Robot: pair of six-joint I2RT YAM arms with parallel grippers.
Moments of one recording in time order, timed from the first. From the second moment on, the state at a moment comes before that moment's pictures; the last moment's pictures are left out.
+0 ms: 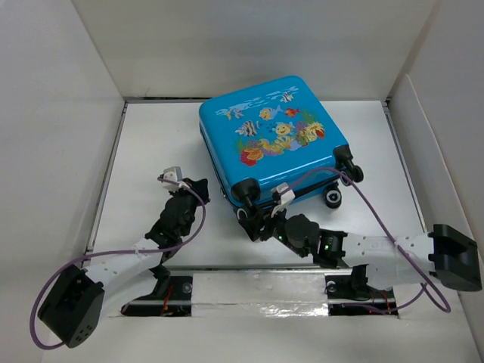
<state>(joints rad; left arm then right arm) -0.64 0.91 0.20 0.57 -0.49 -0.61 1.28 1.12 0.53 0.41 0.45 0.51</state>
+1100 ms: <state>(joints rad) -0.63 0.18 0.63 -0.23 -0.33 -0.72 1.42 1.33 0.91 0.19 0.47 0.30</state>
